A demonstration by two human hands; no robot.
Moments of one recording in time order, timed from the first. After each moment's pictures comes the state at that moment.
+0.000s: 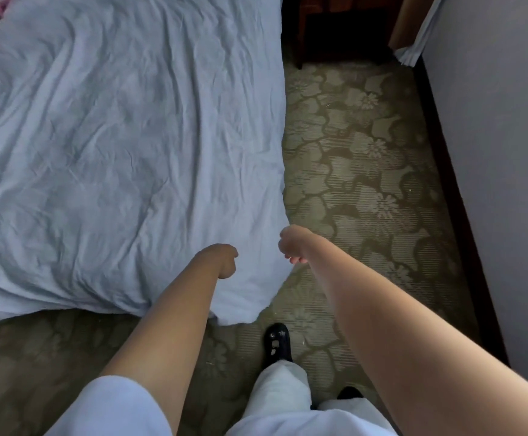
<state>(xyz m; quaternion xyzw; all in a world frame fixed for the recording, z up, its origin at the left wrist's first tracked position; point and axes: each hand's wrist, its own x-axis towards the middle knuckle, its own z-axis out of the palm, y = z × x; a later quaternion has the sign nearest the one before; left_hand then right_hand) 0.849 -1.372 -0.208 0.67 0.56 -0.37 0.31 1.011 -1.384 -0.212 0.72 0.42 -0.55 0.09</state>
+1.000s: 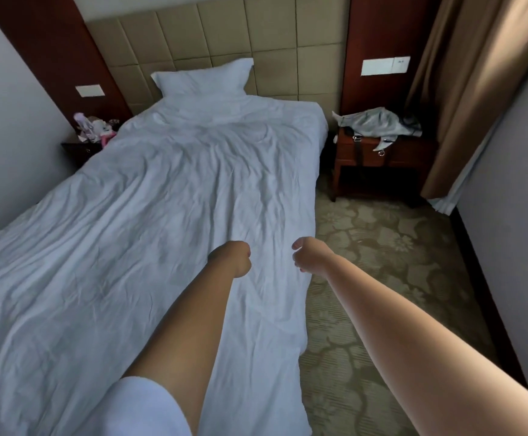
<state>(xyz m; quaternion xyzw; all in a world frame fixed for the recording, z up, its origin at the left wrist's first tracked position) 0.940 -1.046 -0.031 0.68 0.69 -0.15 0.18 1.108 -1.048 -0.061 0.68 0.60 -0.41 -0.10</state>
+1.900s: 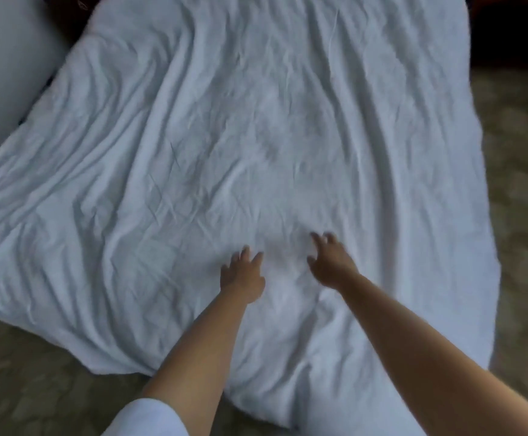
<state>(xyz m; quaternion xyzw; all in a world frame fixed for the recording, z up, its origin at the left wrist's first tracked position) 0.516 -1.064 -0.278 0.66 0.67 -0.25 0.25 0.699 -1.053 -0.278 0.69 0.62 -0.37 0.01</state>
